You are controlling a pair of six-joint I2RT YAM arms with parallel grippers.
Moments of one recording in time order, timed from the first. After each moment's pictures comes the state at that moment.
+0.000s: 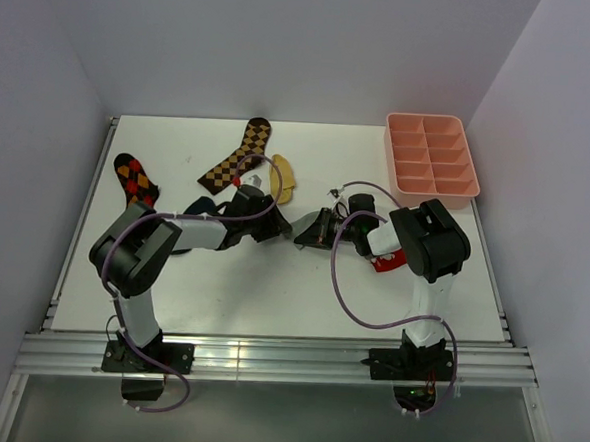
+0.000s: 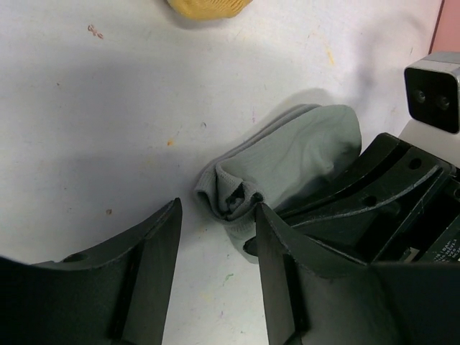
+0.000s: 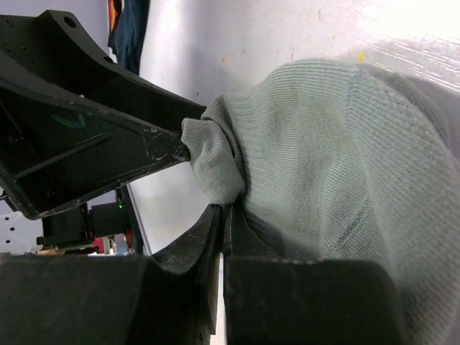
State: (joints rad) left arm -0.61 1.81 0.89 0.24 0.07 -0.96; right arm 0.35 1.99 0.73 0.67 -0.80 0.78
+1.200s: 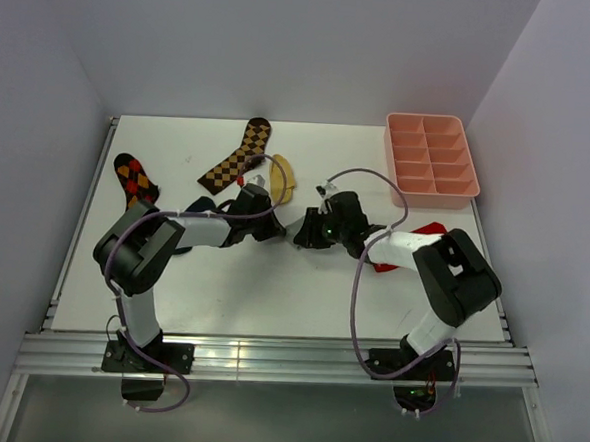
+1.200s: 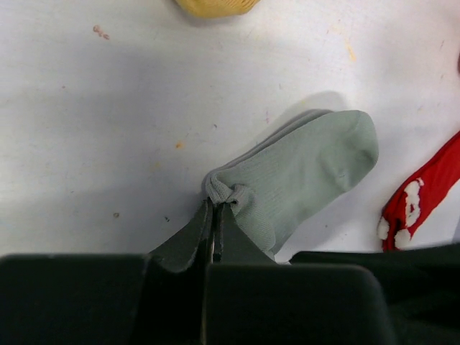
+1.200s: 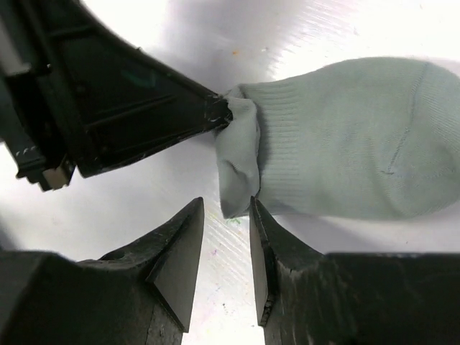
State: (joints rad) left arm -0.63 1.84 0.94 0.18 0.05 -0.93; right arm 0.53 1.66 0.75 0.24 -0.34 0.49
